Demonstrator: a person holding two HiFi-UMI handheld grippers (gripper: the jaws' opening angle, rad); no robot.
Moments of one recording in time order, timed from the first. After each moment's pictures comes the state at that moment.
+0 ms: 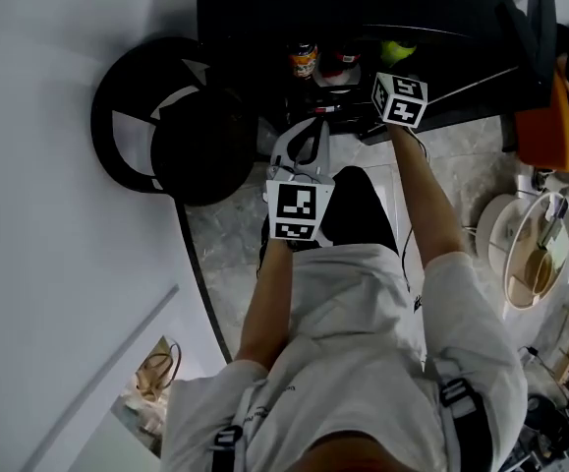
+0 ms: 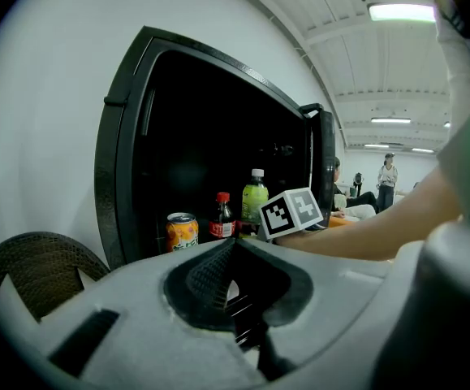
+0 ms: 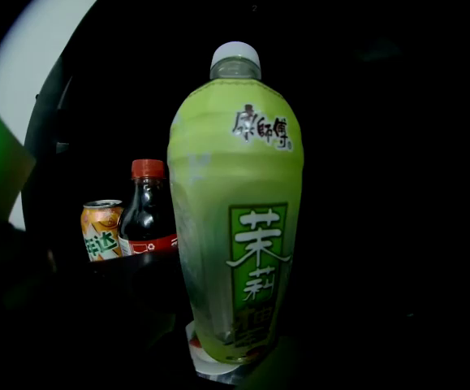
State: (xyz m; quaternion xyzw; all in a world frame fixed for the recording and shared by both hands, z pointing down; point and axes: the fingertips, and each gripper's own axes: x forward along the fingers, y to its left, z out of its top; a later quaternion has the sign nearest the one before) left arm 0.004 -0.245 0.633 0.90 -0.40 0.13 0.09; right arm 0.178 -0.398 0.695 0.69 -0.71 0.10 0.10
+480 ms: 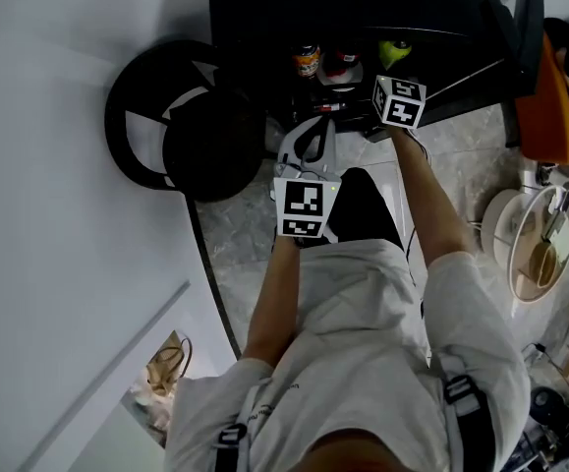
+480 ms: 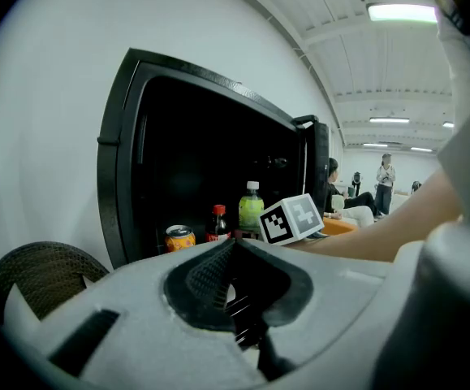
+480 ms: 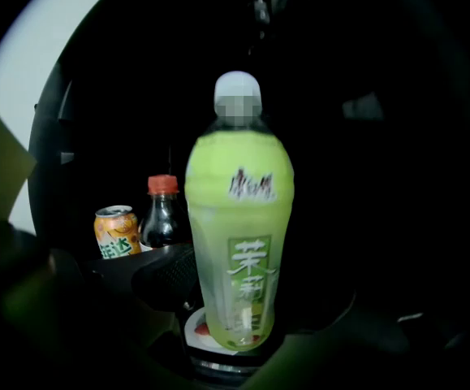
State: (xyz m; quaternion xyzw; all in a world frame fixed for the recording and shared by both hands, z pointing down) left arm 0.004 -0.234 0.603 0.90 -0.40 0.14 0.09; right arm 0.177 -0.379 0.682 0.70 -0.69 0.12 0.13
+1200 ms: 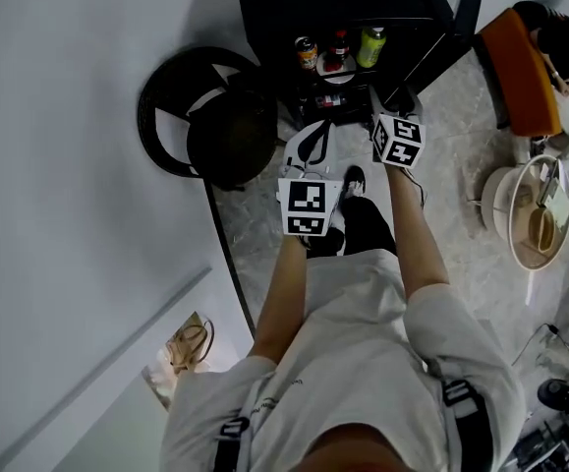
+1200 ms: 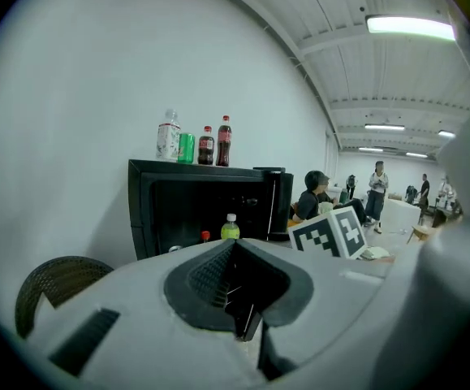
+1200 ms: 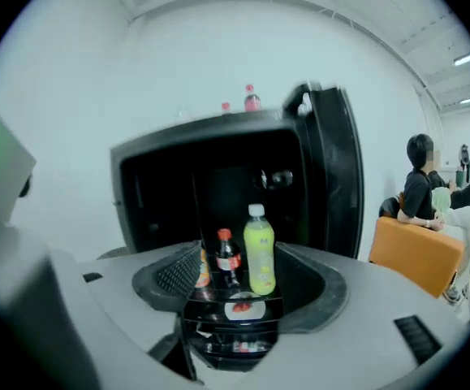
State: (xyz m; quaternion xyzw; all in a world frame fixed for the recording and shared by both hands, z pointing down) left arm -0.022 -0.138 0.478 0.91 -0.39 0.14 0.10; right arm 0.138 -0.209 0.560 0.73 -0.67 0.14 0.07
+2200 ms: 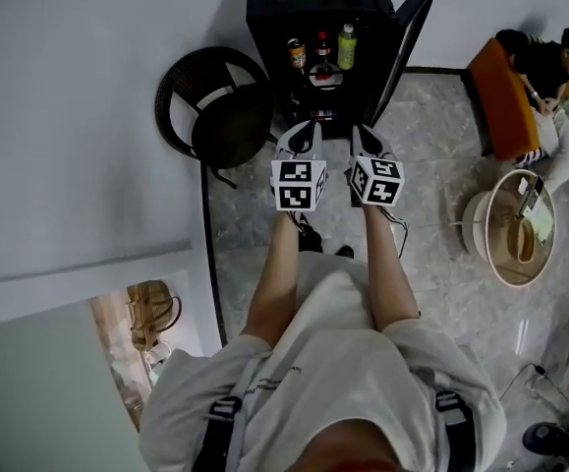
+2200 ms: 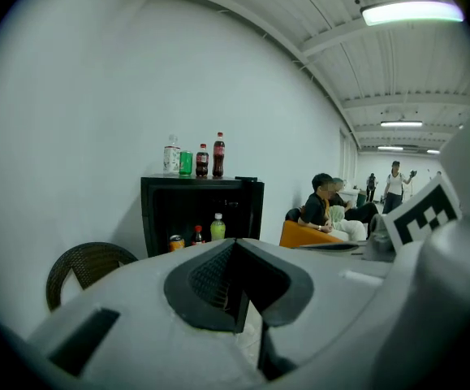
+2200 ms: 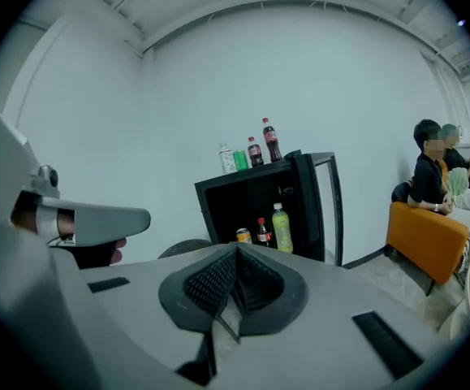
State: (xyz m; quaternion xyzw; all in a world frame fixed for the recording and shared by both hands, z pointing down) left arm 0.003 0.018 0.436 0.87 -0.46 0.13 0.10; right arm 0.101 0.024 0.479 0.64 -0.75 0.19 0.04
